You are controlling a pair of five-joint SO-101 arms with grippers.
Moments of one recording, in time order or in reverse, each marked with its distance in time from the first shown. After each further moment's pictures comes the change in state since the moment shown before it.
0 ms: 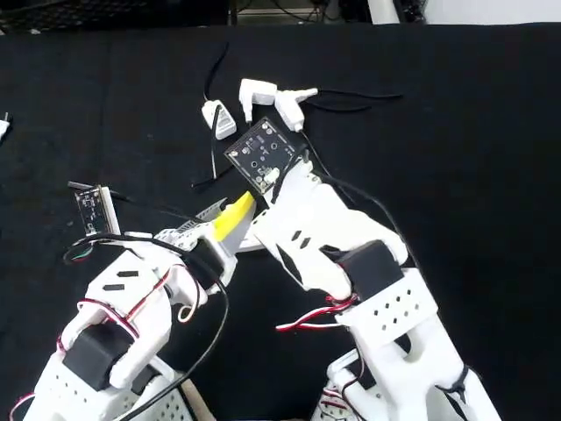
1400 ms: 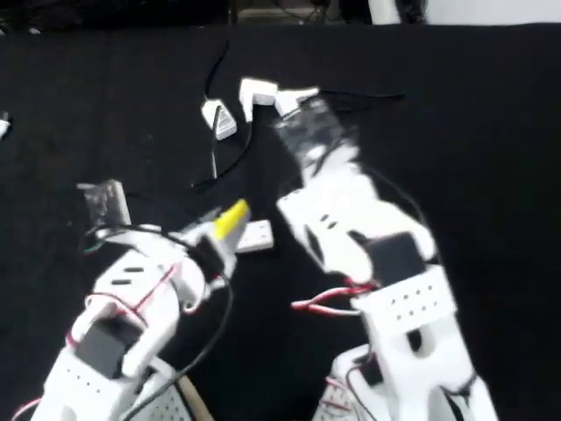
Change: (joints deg) left arm -6.4 0.7 3.0 0.3 0.1; right arm 10.6 -0.4 -0.5 2.6 -6.3
